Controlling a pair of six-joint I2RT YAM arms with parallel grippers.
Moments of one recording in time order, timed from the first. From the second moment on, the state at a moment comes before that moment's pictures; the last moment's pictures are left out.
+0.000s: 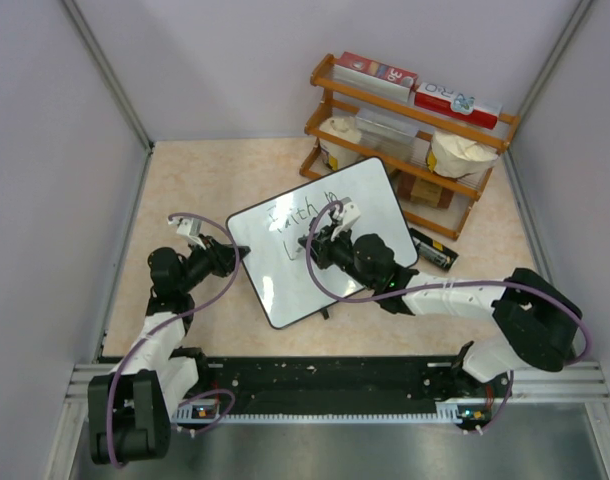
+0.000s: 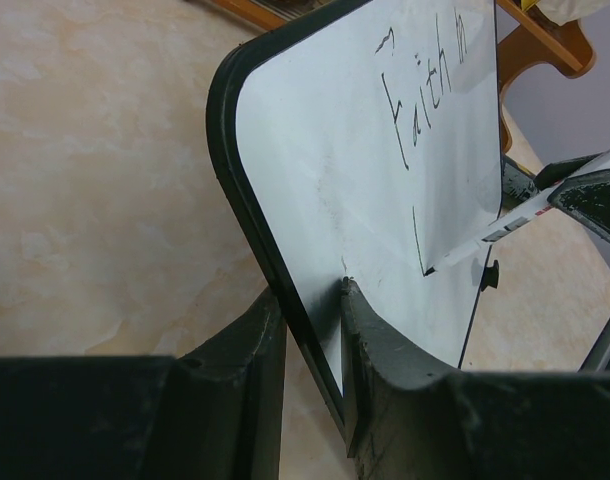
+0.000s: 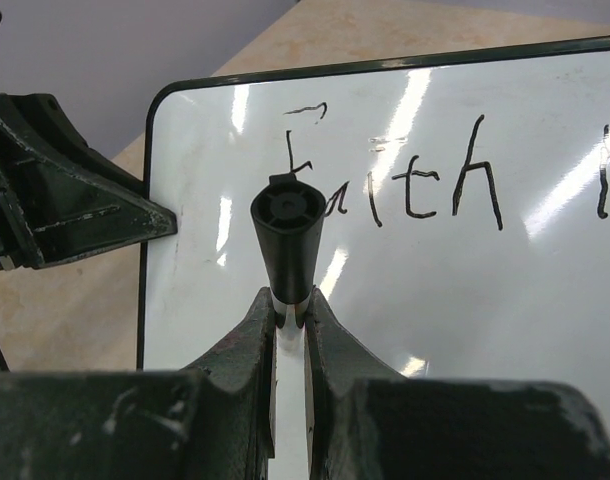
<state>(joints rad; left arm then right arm) 0.09 0.93 0.25 0.52 0.75 -0.45 0.96 1.45 0.70 0.69 0.17 0.29</state>
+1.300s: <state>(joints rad) 0.09 0.94 0.25 0.52 0.75 -0.45 0.92 1.46 0.78 0.62 0.19 0.28</state>
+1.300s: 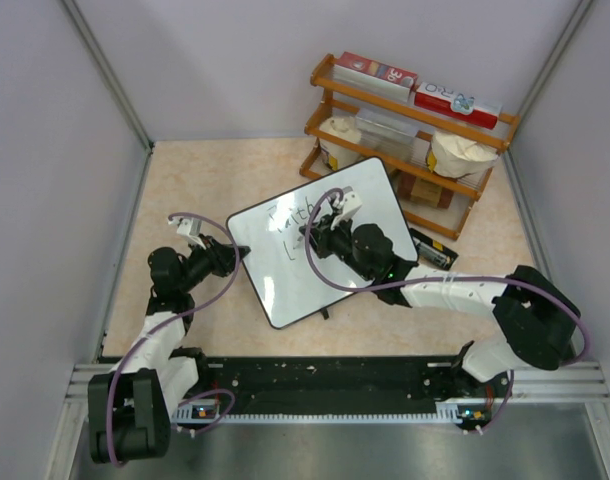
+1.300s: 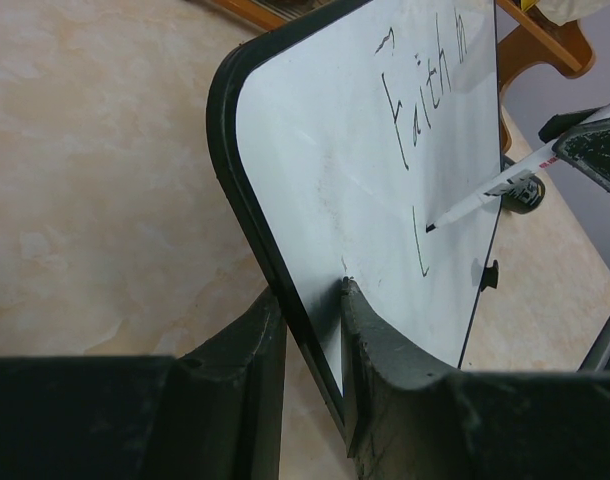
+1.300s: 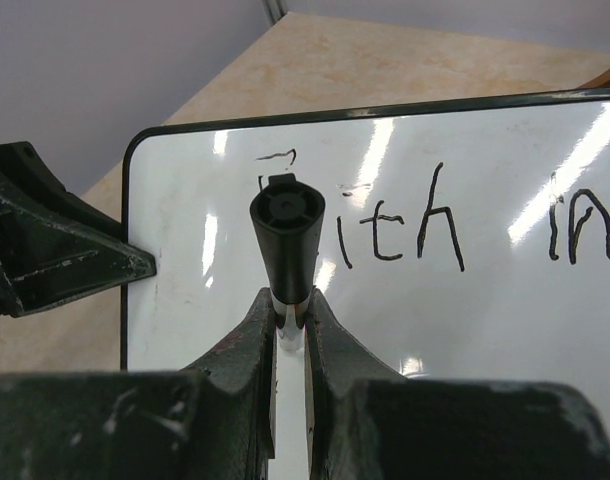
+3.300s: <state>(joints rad) 0.09 0.95 0.25 0.52 0.75 -0.45 0.87 1.48 0.79 0.65 0.14 0.33</state>
